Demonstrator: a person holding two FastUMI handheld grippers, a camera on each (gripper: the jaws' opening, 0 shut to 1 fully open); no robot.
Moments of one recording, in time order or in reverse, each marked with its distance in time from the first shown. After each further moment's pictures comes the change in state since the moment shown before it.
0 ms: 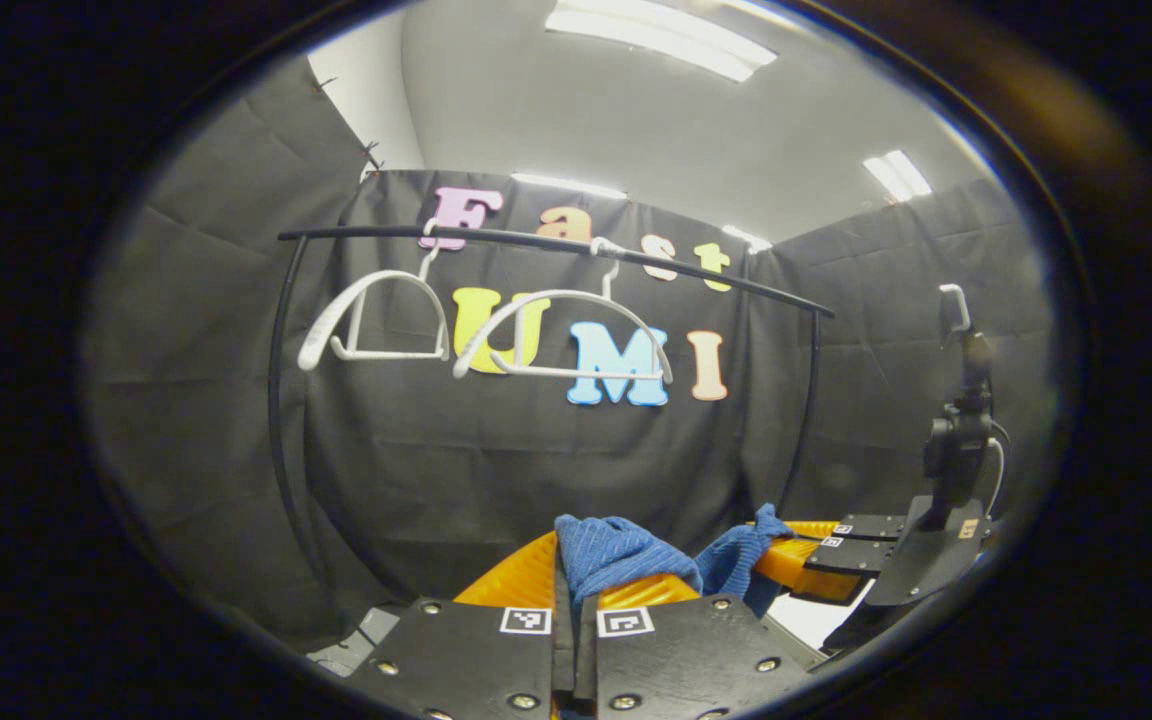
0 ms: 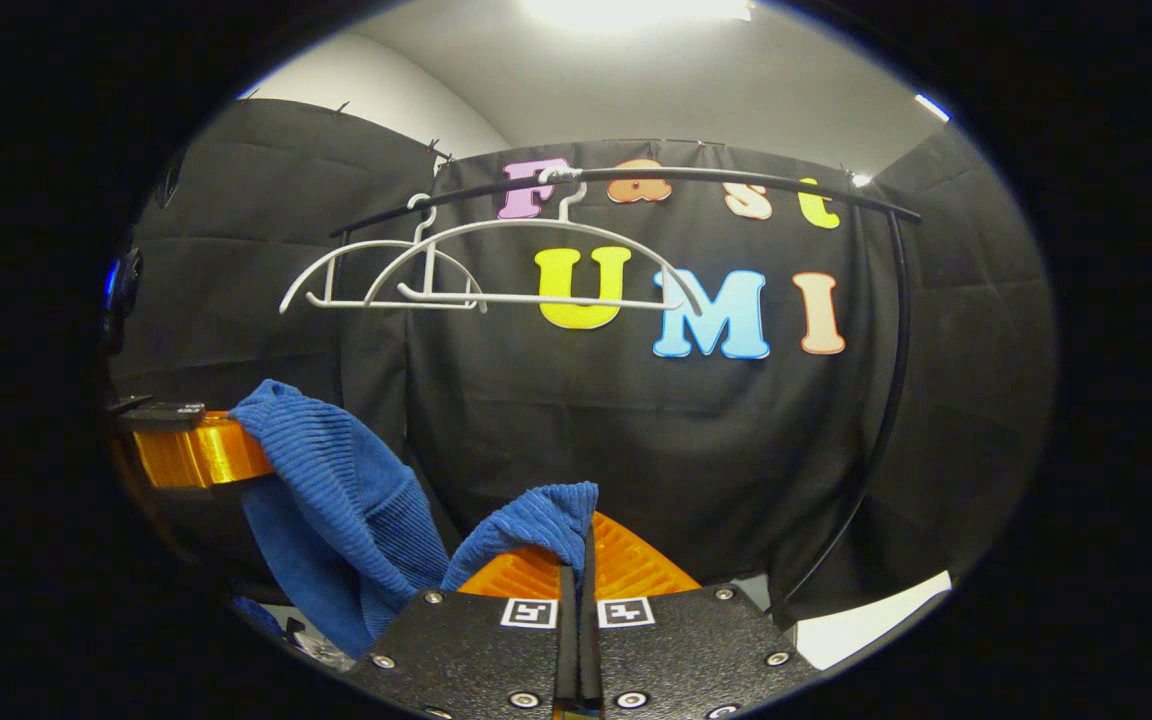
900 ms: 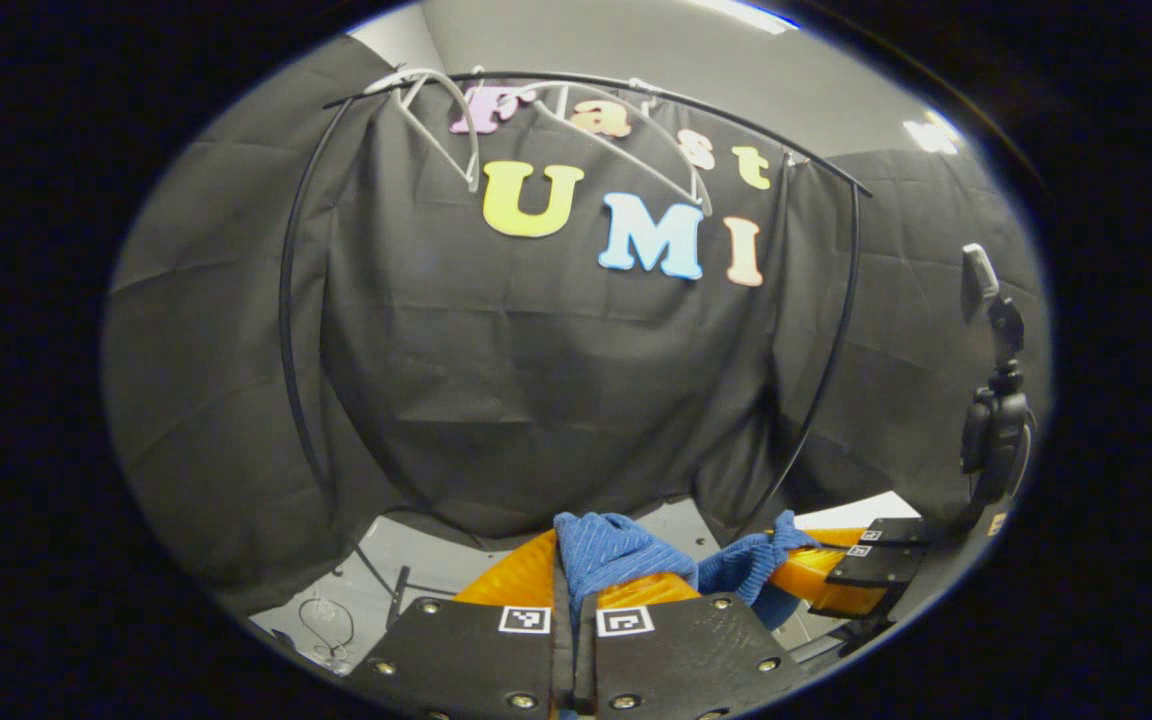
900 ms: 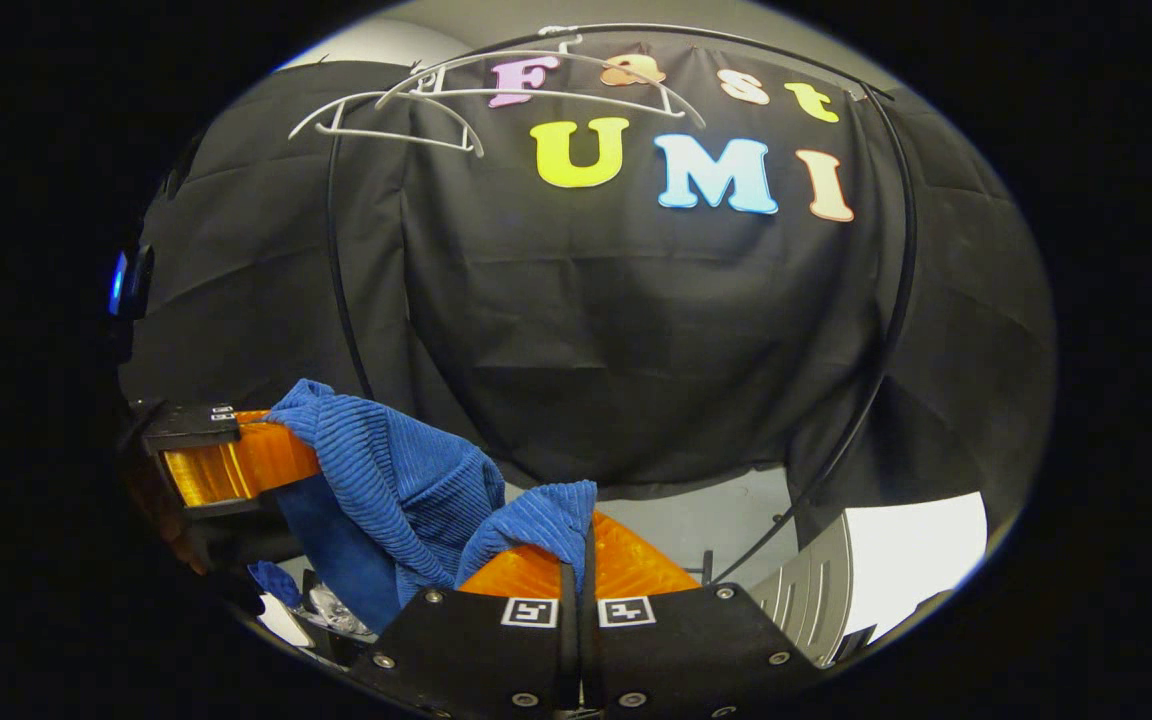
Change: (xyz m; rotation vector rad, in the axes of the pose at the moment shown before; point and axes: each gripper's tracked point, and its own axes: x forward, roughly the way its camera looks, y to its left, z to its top) left arm -0.010 0.020 -0.207 -0.065 0.336 0.092; right arm -0.010 0.007 -0.182 0.028 0.348 -0.010
